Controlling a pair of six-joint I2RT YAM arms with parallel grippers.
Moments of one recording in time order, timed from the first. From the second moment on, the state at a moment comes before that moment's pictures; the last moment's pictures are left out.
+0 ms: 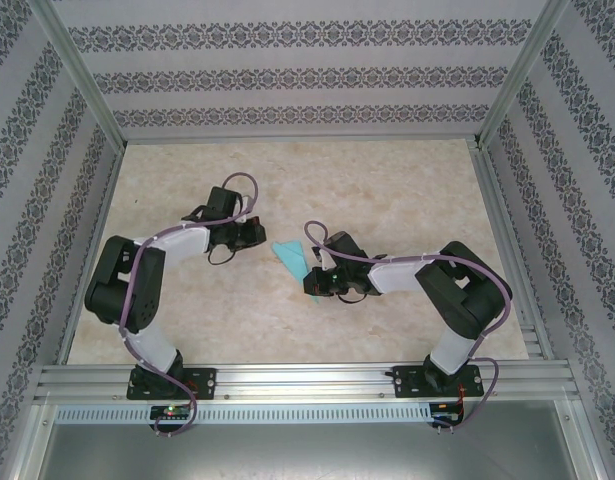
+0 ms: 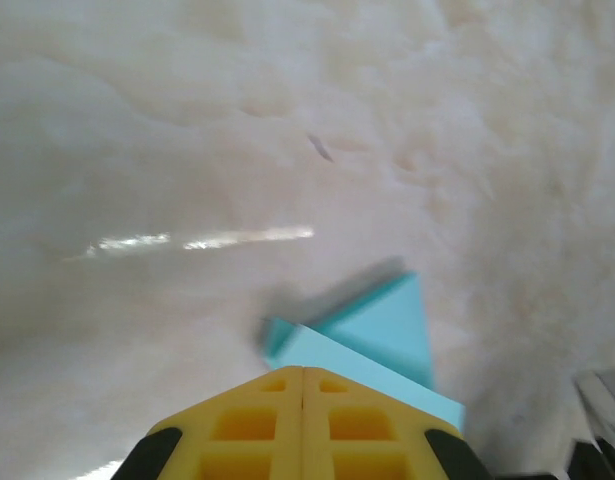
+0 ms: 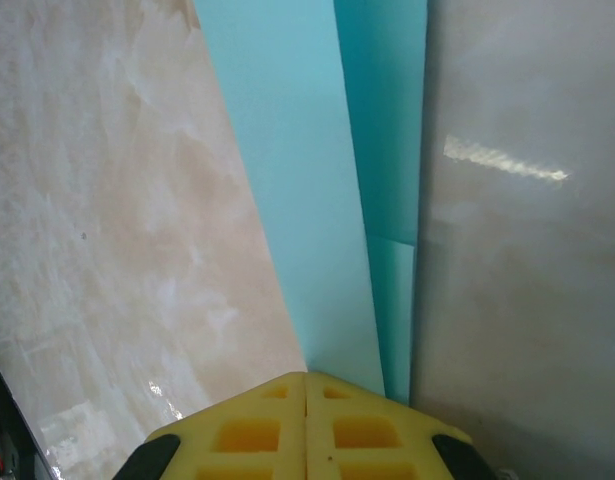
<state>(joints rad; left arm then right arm) -0.33 1.70 0.95 -0.18 0.44 -0.56 0.71 1.72 0.70 0.06 -0.45 0.64</state>
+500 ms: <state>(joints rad) -0.48 1.87 1.00 -0.17 0.46 -0.58 0.71 1.70 0.74 -0.05 -0.44 0.63</state>
